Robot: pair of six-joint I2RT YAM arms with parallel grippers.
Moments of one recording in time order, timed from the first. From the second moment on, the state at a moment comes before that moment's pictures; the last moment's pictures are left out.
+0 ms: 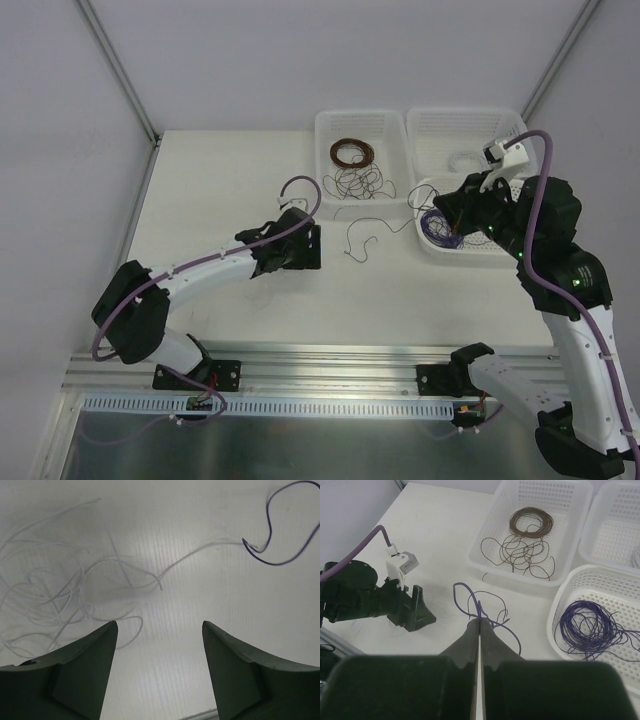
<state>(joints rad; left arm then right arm) -0.78 1.44 0.95 -0.39 -0.17 -0.59 0.36 0.89 1.43 -0.80 -0.15 0.16</state>
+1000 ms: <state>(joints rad) -0.70 1.61 1.00 -0.43 -0.51 -0.85 0.36 0.78 1.41 -0.89 0.02 0.14</state>
